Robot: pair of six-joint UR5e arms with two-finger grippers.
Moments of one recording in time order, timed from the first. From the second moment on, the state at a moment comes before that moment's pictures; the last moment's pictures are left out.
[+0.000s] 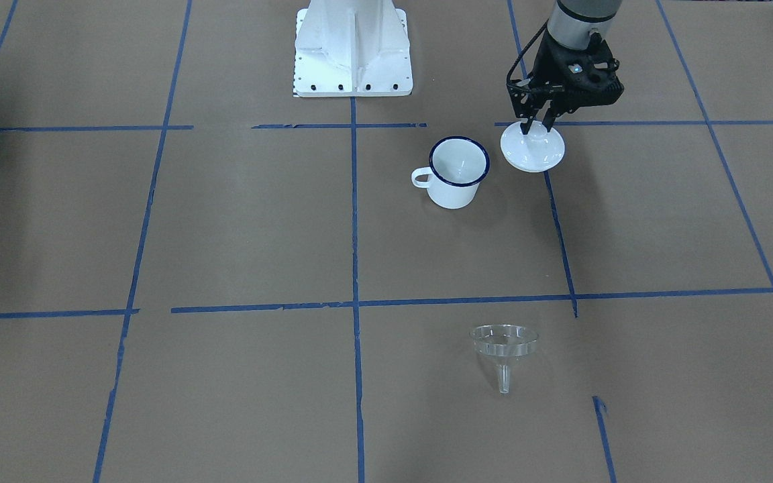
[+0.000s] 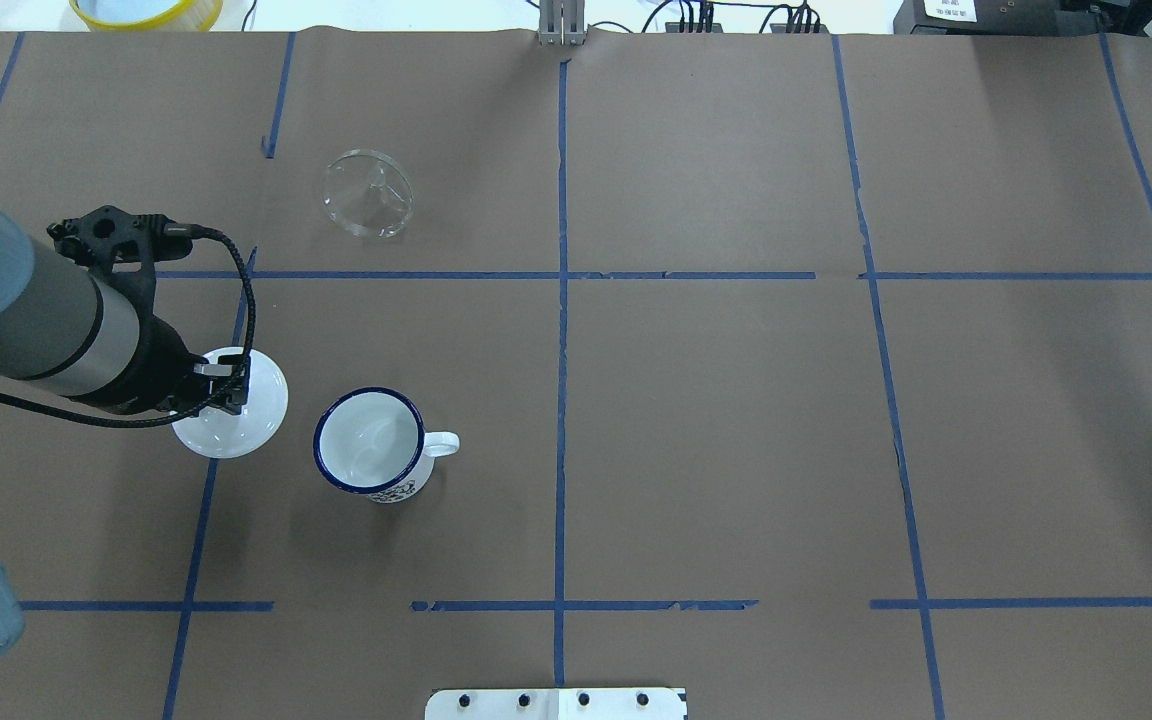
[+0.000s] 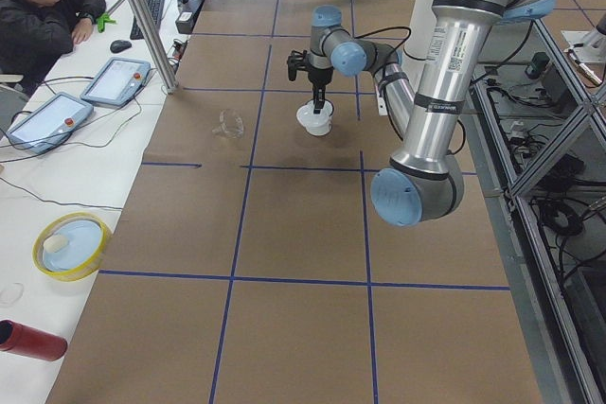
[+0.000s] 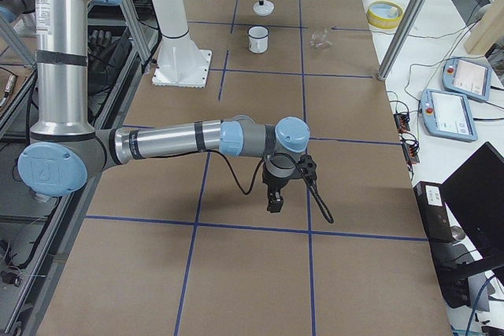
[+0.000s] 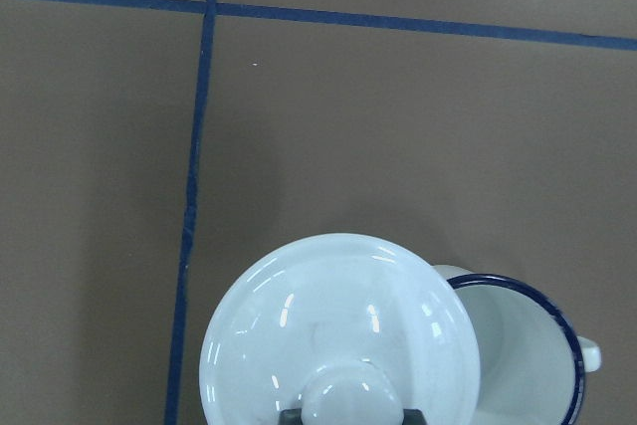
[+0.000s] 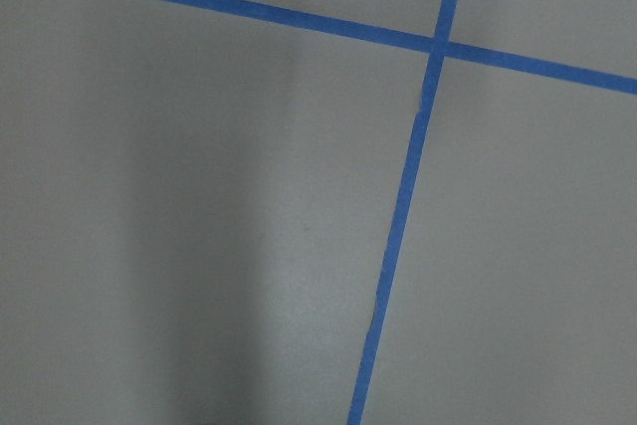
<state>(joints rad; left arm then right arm) -0.66 -1.77 -2.23 -1.44 -1.95 -1.16 1.45 -1.63 1.79 -1.79 2.31 -0.13</state>
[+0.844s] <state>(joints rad) -0.65 -1.73 -1.93 -1.79 -1.95 -1.19 1.45 -1.63 1.79 -1.79 2.31 -0.13</state>
